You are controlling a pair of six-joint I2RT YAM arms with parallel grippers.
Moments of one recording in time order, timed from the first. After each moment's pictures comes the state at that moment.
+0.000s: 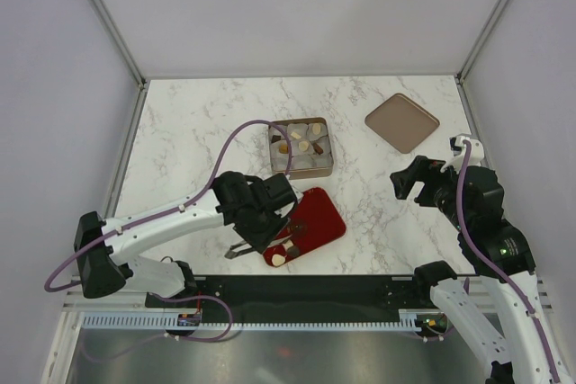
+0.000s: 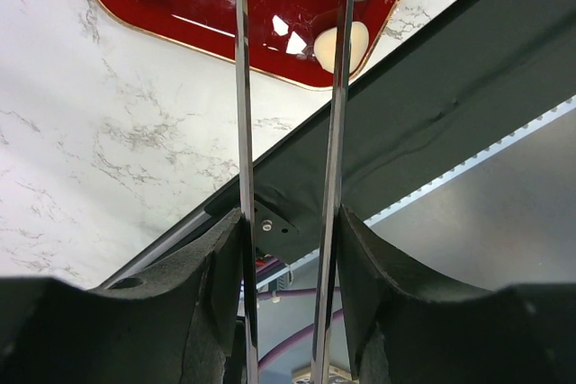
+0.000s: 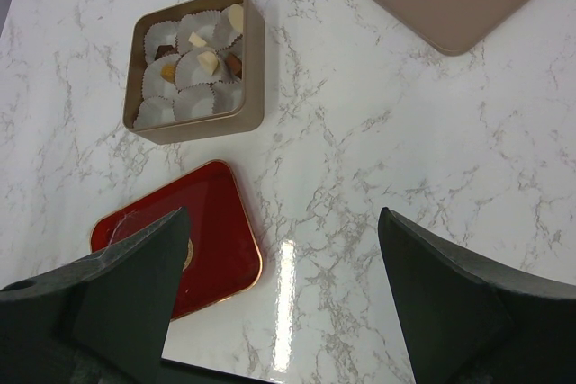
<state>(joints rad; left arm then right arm) -1.10 1.33 1.18 -1.23 -0.04 -0.35 0.26 0.56 0.93 -0.78 0.02 0.41</state>
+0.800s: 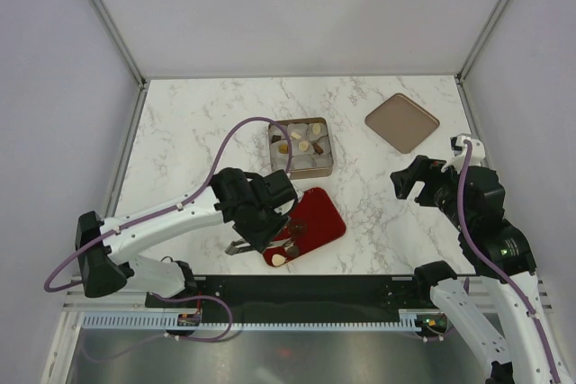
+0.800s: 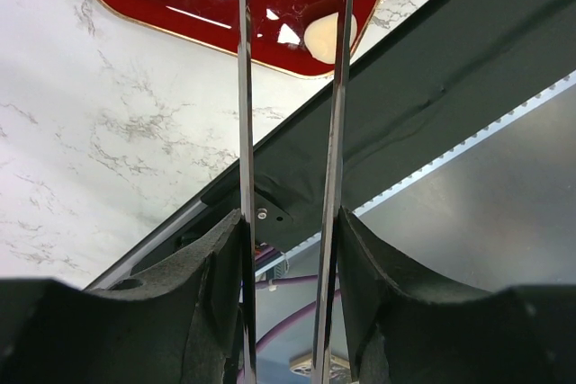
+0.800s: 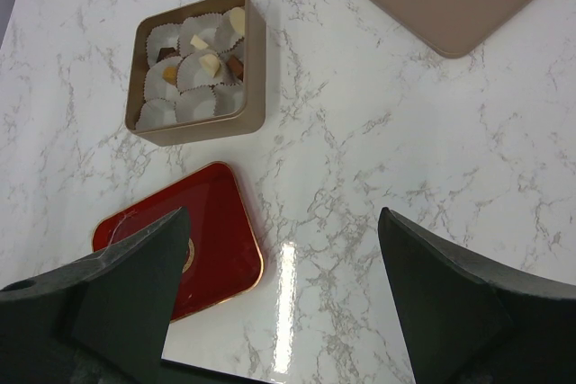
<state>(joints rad) -1.10 1.33 1.24 -1.27 -0.02 -0.35 0.26 0.56 0.94 -0.78 0.02 0.41</state>
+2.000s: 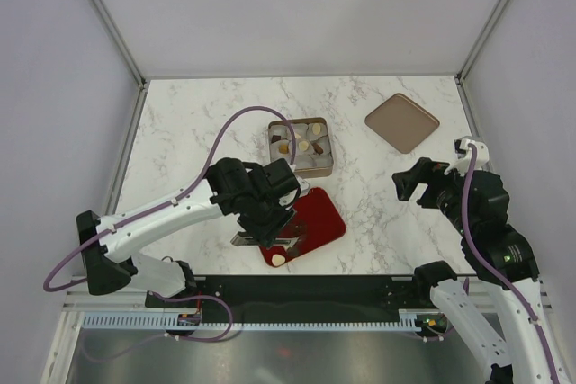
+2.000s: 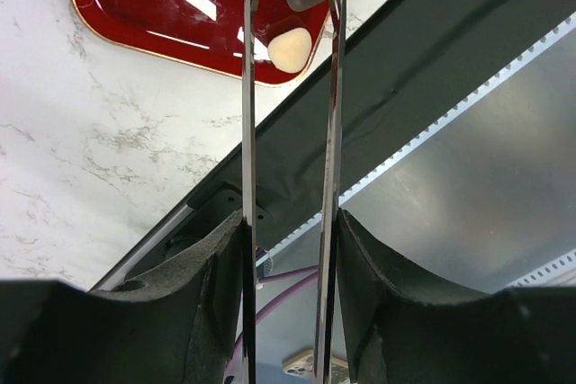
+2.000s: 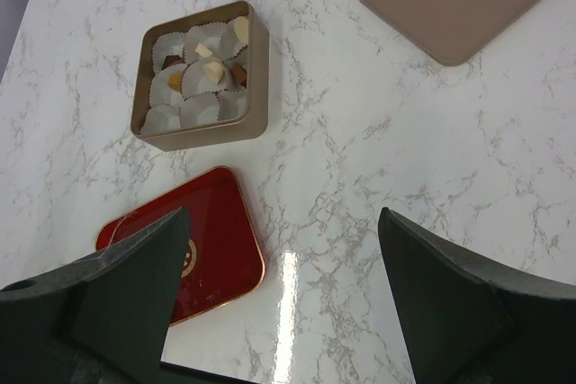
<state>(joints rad) -1.10 1.36 1.39 -1.34 0.02 -0.34 0.26 0.53 0.94 -0.78 0.02 0.41</state>
